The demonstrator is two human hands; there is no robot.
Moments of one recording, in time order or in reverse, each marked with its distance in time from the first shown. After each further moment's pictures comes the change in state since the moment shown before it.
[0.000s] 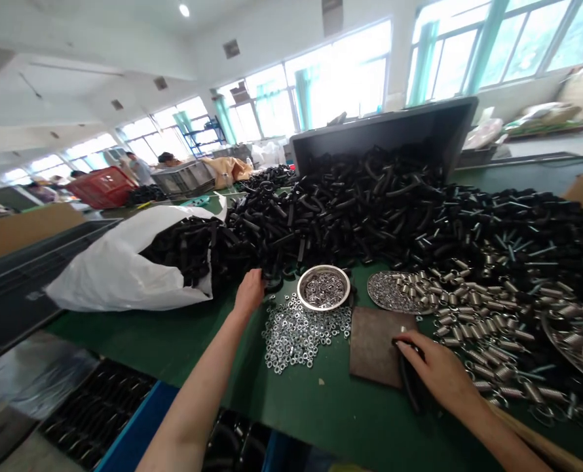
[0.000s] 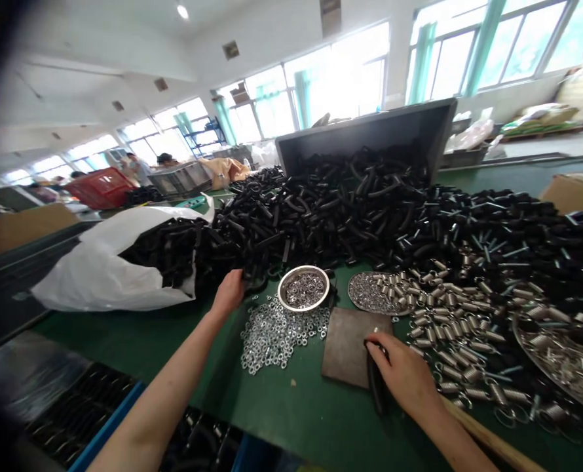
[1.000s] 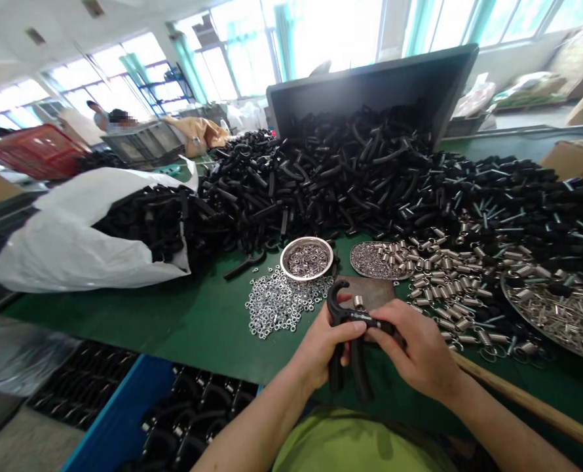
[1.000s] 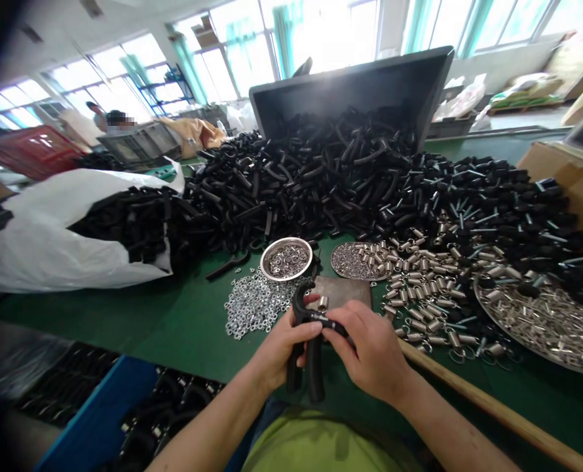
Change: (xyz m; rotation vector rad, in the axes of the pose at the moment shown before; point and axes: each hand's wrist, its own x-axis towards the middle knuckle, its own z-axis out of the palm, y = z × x) left_hand -0.184 0.185 0.008 -1.520 -0.819 -0.325; right_hand -0.024 -0.056 -0.027 0.174 0.156 -0.449
